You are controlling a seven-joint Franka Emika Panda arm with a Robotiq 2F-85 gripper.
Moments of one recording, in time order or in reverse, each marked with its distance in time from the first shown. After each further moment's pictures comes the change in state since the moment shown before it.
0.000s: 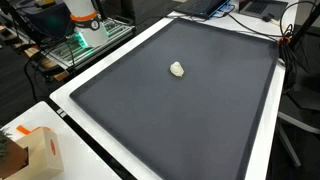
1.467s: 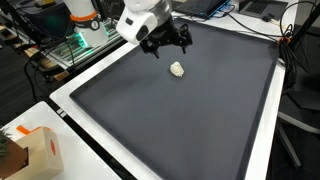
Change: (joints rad) arm -0.146 0.626 -0.157 0.105 0.385 0.198 0.209
